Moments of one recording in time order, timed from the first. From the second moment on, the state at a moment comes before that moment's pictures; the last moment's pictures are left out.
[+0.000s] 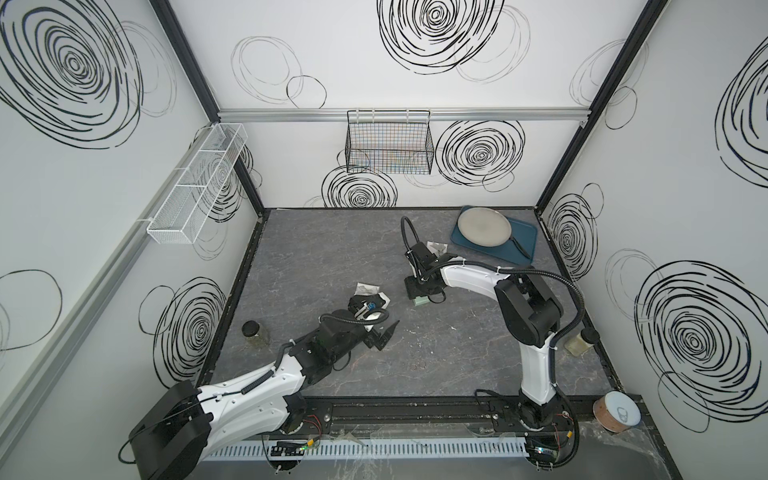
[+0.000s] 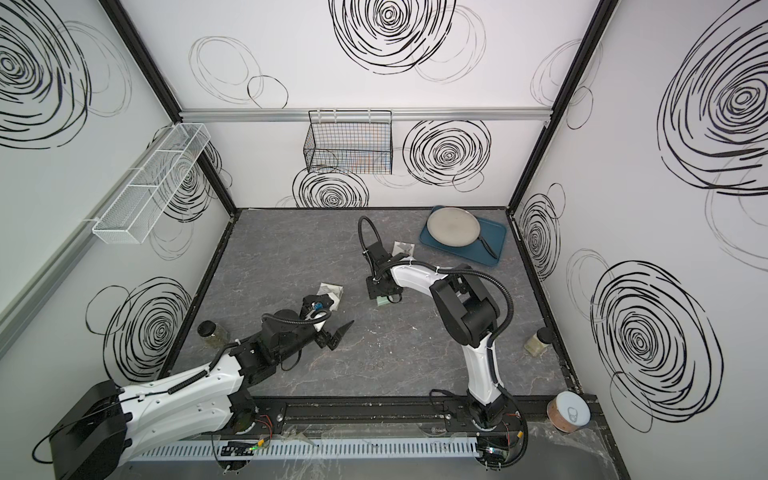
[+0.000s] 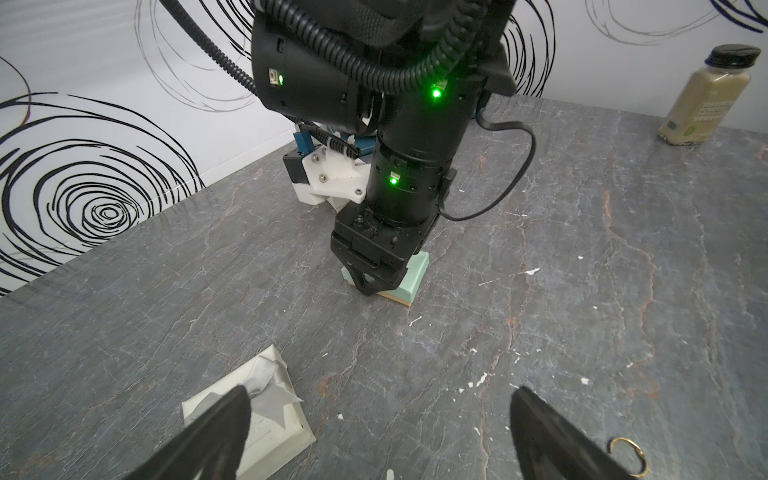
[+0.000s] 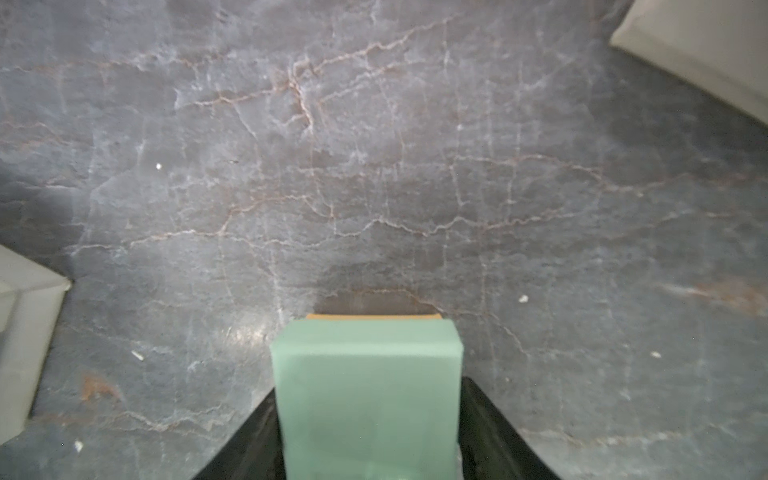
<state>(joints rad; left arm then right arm) -0.79 0.97 0.31 0.33 -0.07 0.12 0.69 2.02 1.38 -0.56 0.05 0.36</state>
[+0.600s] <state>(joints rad) -0.79 1.03 0.31 0.35 -0.06 0.13 0.59 1.90 1.23 -0.48 -0.16 0.35</state>
